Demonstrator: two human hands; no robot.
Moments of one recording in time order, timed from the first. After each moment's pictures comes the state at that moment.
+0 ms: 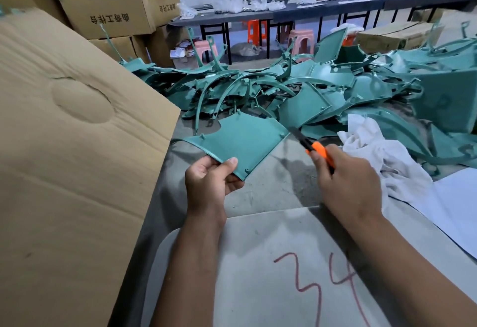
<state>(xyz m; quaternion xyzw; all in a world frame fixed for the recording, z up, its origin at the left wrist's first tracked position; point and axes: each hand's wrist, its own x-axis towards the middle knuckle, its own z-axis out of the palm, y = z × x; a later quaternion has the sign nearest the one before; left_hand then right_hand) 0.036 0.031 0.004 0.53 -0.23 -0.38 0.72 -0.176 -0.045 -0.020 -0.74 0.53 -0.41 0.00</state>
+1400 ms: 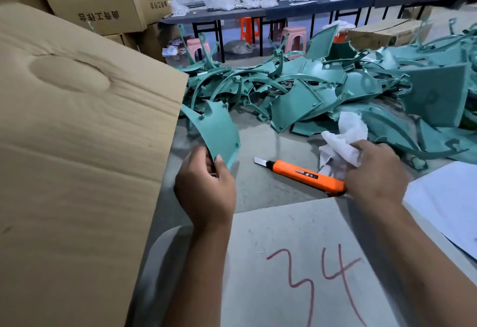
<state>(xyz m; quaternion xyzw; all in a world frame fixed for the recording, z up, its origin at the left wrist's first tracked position) 0.024 0.030 -0.010 0.71 -0.40 0.14 0.56 -0.217 -0.071 -0.018 -0.63 0.71 -0.31 0.03</state>
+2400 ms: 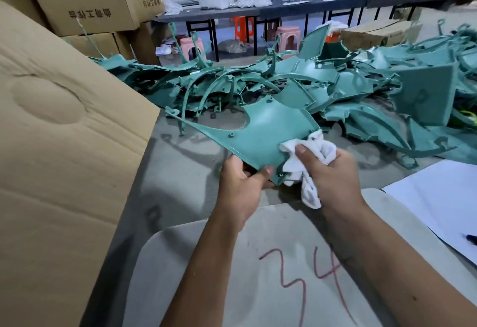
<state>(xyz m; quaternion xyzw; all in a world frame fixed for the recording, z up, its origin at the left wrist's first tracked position) -0.019 0.008 -0.013 0.50 -0.41 -0.43 0.63 -0.168 -0.041 -0.021 -0.49 0.40 -0.59 0.50</state>
